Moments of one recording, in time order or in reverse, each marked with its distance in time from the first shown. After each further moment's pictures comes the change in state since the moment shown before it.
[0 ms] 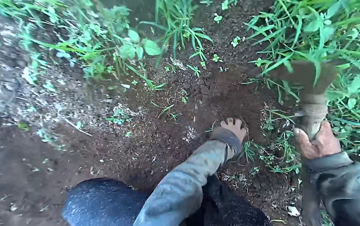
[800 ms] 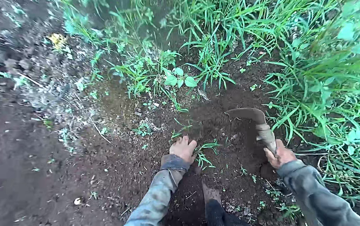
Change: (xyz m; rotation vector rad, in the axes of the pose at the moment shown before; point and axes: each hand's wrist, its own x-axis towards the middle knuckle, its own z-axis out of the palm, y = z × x) left_hand -0.137 -0.162 -0.014 -0.140 0.264 -0.448; right_hand 0.069 -0.054 0.057 -0.206 -0.275 -0.097
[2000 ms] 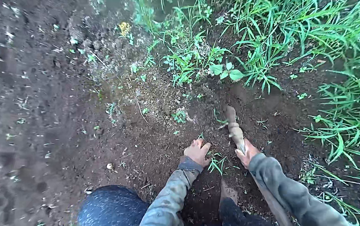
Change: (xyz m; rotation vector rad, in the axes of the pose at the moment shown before) left_hand -0.048 -0.039 0.060 -0.230 0.276 -0.082; right_hand -0.004 -0.169 0.068 0.164 -0.432 -0.150
